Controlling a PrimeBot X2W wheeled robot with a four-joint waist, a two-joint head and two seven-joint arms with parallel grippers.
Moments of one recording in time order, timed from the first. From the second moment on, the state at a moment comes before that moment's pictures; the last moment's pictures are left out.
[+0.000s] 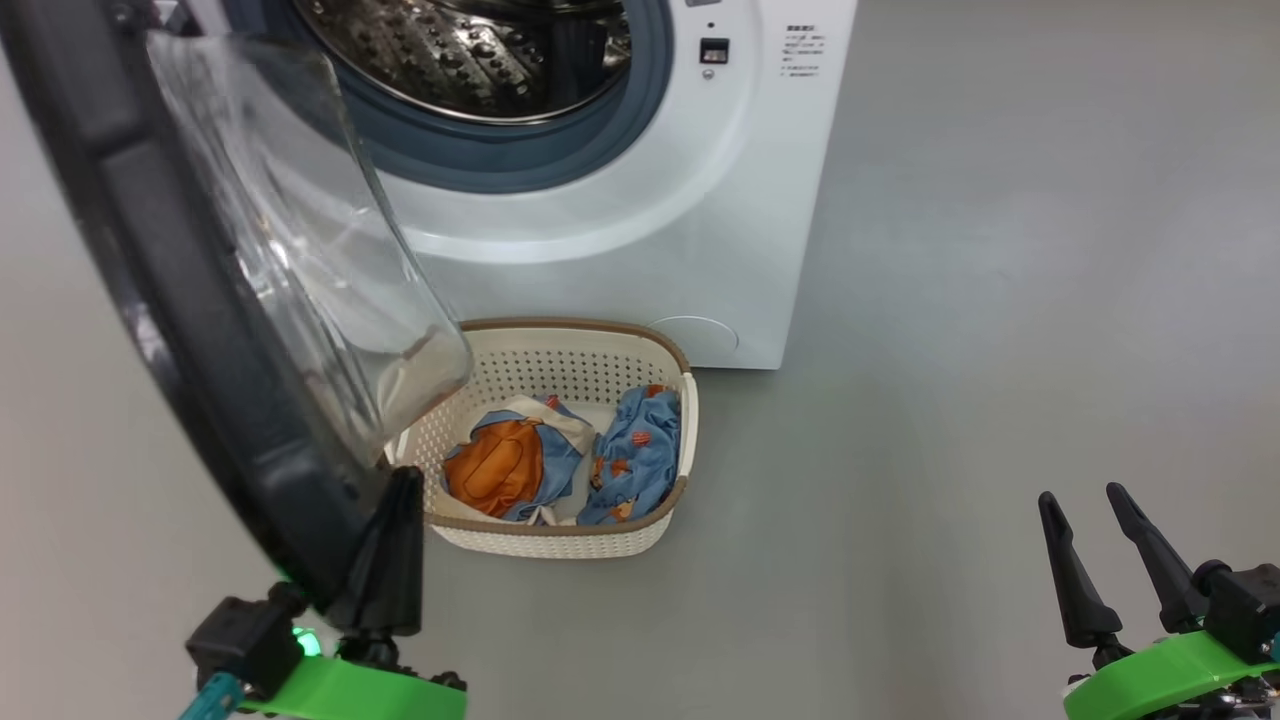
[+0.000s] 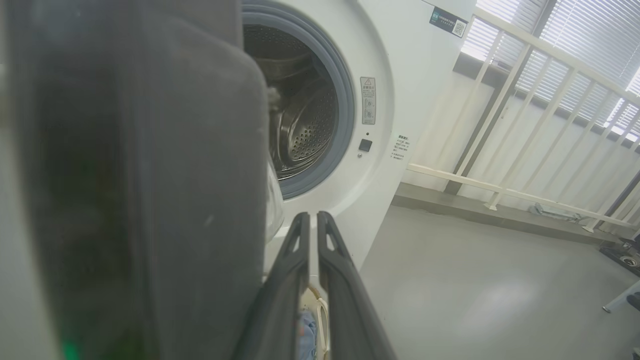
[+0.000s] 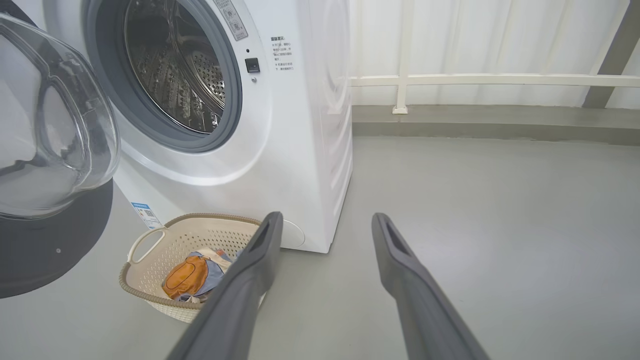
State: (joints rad) left arm -0.13 0.02 -0.14 0.22 -0.38 -0.08 -0.26; right arm 0.01 -0.25 0.06 0.21 0.36 0.13 -0.25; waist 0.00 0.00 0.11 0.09
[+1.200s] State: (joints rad) left arm -0.14 0.09 0.20 0.25 -0.31 -0.02 -0.26; right arm 0.01 -0.27 0.06 0.20 0.36 0.13 -0.25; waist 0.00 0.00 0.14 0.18
